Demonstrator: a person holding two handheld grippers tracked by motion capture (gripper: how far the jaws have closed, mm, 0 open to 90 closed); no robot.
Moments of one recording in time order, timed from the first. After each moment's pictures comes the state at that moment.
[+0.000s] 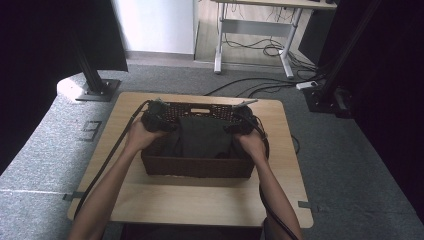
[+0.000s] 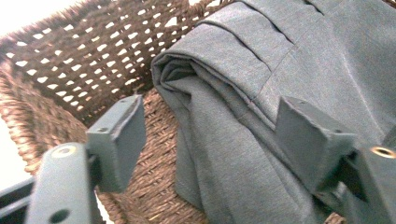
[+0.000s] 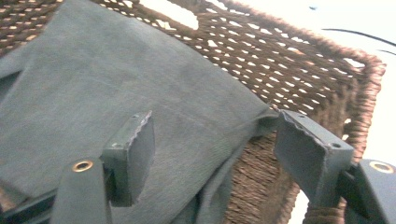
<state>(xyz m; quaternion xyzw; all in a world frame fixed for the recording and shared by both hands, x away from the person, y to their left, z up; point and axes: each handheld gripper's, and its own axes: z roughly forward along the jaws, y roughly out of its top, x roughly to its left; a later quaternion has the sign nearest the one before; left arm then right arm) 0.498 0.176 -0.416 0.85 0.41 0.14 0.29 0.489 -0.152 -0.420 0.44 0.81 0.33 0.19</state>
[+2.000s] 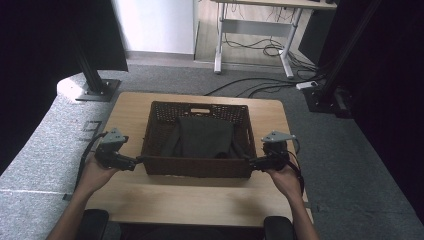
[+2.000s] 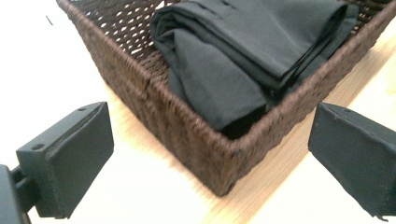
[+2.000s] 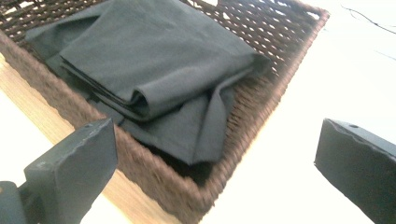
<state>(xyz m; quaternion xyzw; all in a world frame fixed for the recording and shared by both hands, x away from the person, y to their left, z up) 0.356 0.276 -0.423 0.83 0.36 0.18 0.40 0.362 -0.229 -0.417 0.40 0.80 0.38 0.22</state>
